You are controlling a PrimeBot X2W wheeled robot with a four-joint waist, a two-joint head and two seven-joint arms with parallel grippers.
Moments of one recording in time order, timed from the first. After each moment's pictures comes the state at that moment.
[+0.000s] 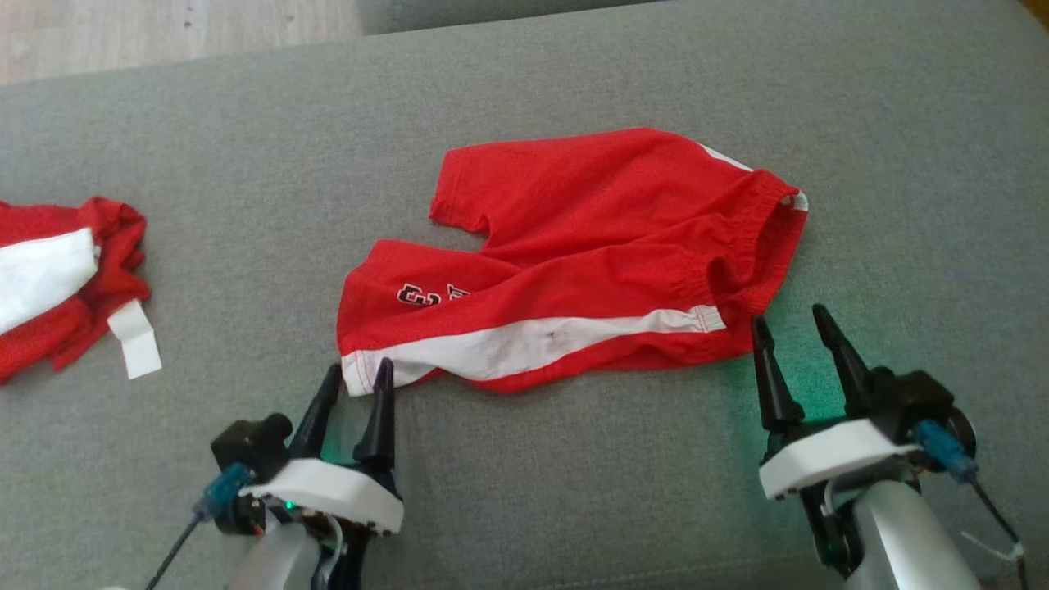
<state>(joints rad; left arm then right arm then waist) -0.26 0.10 -0.39 0.63 -0.62 -0.13 -0.26 -0.15 -0.05 0.10 0.42 0.12 0.12 -0.25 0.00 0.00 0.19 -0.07</state>
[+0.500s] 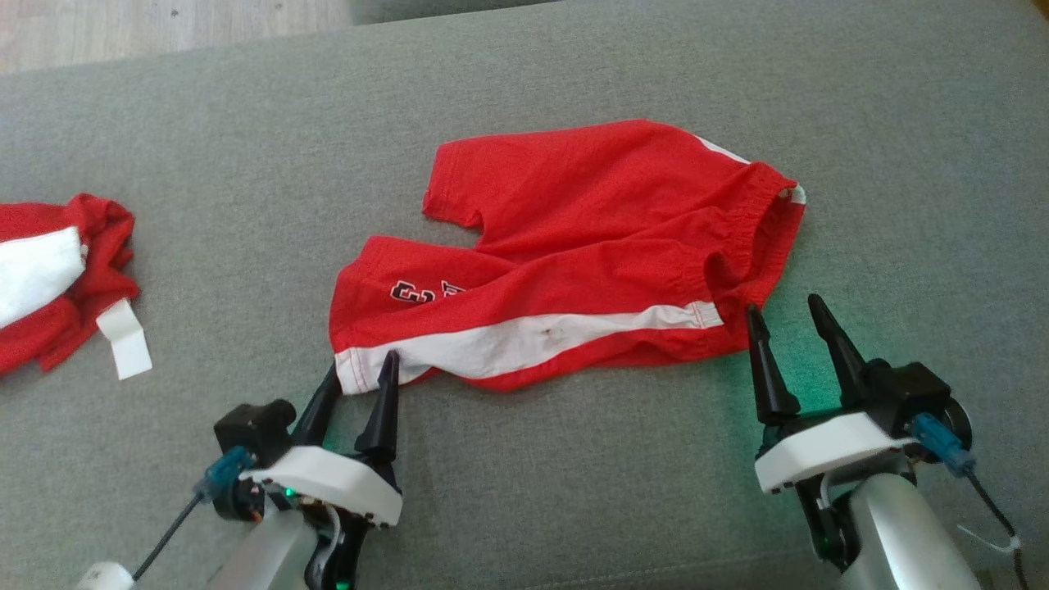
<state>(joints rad) -0.32 0.16 -0.56 0.64 -0.75 -0.13 -0.26 -0.17 -0.05 0.10 0.41 0.12 0.12 -0.25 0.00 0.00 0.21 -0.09</state>
